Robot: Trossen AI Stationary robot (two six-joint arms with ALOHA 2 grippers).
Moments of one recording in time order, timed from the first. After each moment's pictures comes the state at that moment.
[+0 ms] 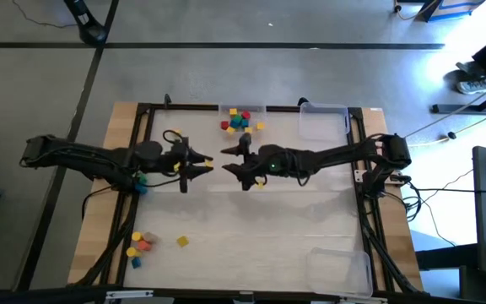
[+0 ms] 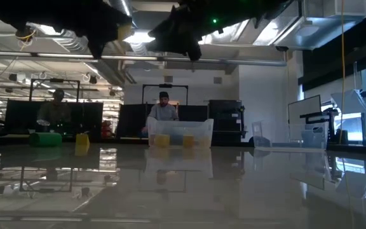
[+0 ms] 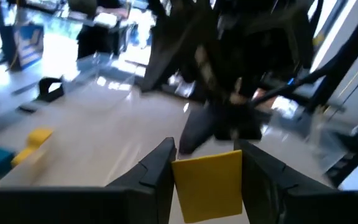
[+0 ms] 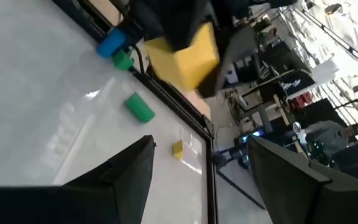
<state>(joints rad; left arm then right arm) -0.01 0.85 0.43 0.29 -0.13 -0.25 0.02 1.76 1.20 0.33 0.23 -0.85</state>
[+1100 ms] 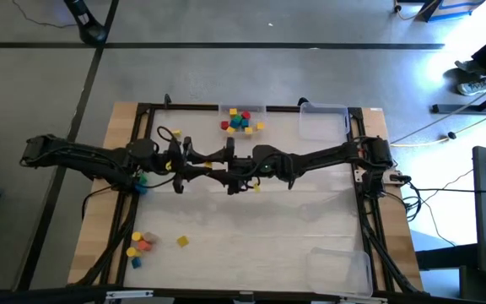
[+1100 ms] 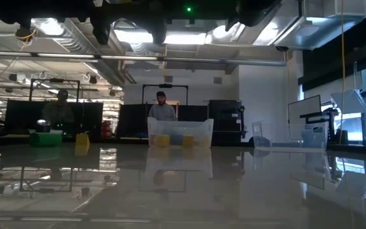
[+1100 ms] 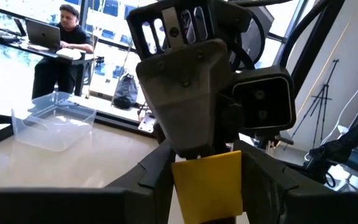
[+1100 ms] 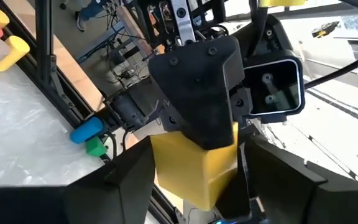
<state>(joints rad) -0.01 0.85 0.43 0.47 -0.03 -0.28 0.03 1.92 1.33 0.64 0.01 -1.01</state>
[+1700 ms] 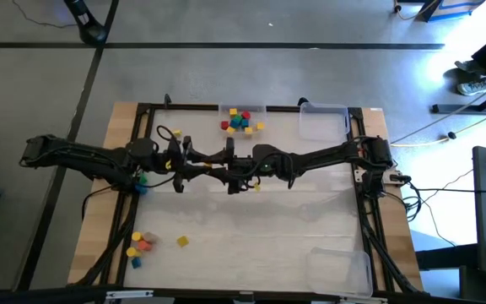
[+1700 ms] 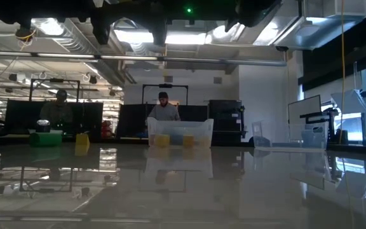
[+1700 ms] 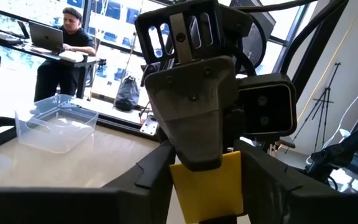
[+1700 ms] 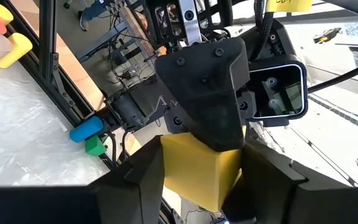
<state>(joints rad) -0.01 0.85 0.43 0.47 -0.03 -0.28 0.03 1.92 1.34 0.64 -0.01 -1.03</state>
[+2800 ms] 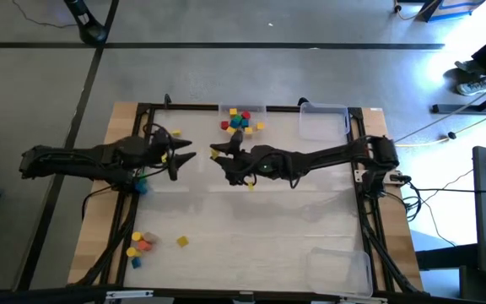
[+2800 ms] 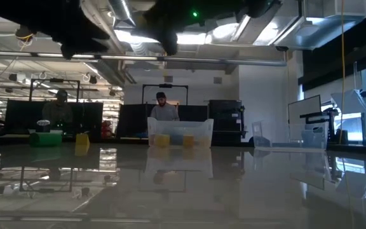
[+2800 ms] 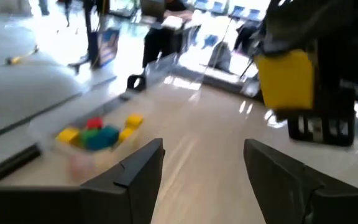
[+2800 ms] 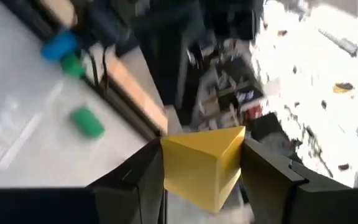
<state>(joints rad) 0.05 0.53 0.43 -0.11 -0.35 -0.23 0.04 1.87 1.34 0.44 0.34 -1.02</state>
